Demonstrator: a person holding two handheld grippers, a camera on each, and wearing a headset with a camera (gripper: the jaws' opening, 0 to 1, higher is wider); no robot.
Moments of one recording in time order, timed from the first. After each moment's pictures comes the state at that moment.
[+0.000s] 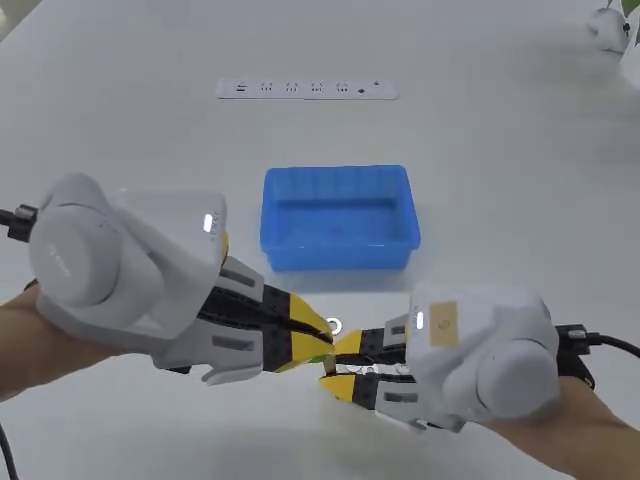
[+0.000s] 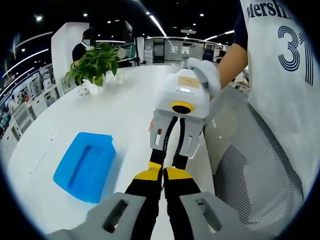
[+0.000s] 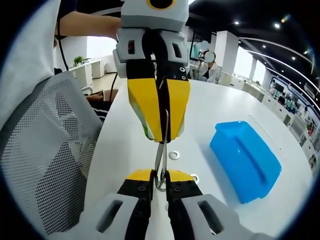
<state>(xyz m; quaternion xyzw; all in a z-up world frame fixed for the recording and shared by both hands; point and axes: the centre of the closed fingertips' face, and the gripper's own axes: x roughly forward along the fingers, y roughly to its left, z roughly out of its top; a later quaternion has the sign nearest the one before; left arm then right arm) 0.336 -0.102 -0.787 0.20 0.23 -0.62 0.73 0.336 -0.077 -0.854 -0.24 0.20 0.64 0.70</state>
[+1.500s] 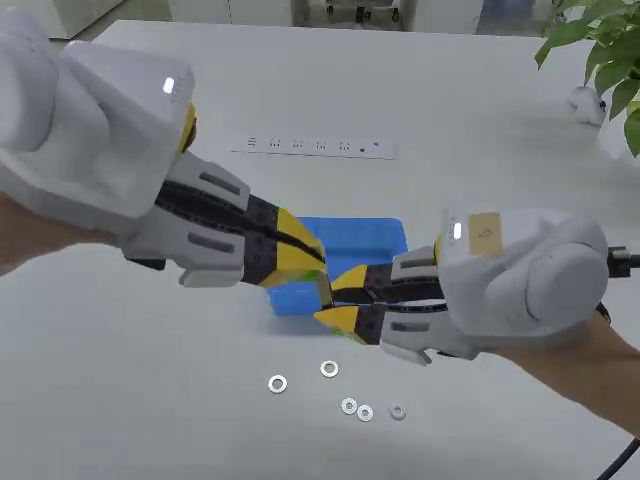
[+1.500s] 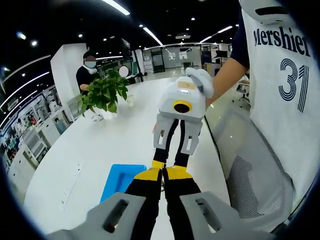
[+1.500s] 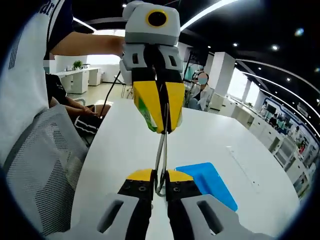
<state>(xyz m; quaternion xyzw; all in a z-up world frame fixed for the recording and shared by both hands) 0.383 -0.089 -0.683 0.24 0.15 -0.61 0.74 0.392 -0.068 -0.748 -0.25 0.10 0.63 0.73</state>
